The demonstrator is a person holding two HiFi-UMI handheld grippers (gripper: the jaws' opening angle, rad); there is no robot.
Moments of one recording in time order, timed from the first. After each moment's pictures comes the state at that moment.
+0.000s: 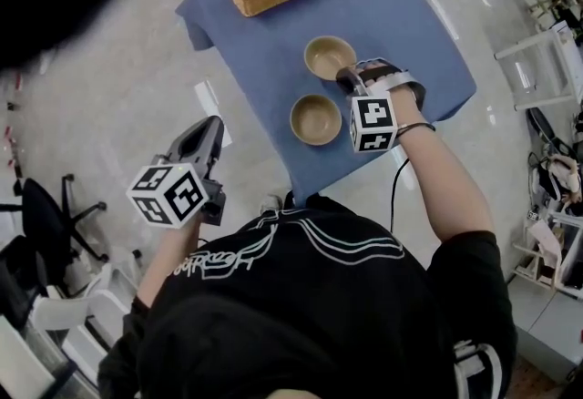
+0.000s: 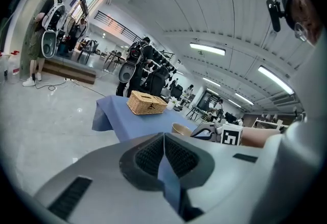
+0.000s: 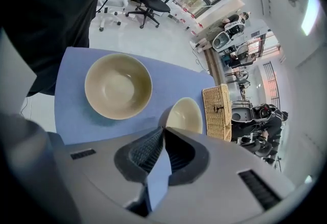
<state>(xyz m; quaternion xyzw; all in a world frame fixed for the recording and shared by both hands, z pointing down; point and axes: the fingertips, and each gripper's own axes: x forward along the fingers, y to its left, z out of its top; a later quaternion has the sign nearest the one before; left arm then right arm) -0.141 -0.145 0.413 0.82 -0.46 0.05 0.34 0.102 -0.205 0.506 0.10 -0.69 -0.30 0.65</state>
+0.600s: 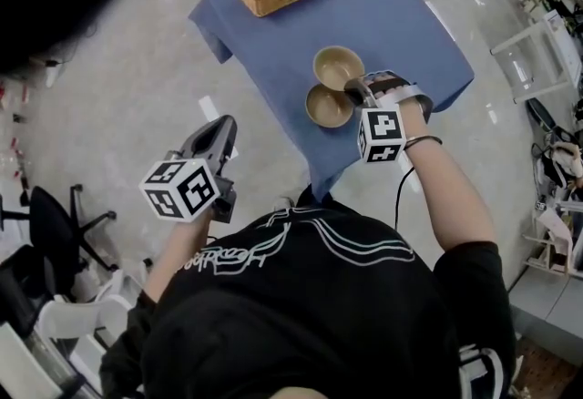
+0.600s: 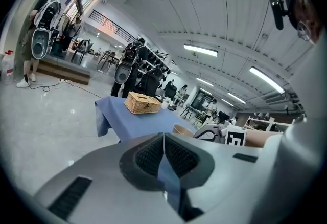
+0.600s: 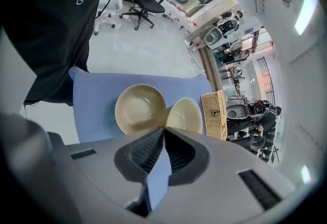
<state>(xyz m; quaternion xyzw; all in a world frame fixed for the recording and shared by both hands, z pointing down) -0.166 -0.099 0.398 0.84 -0.43 0.04 0.33 0.070 -0.132 0.476 0.14 -0.69 -0.29 0.65</state>
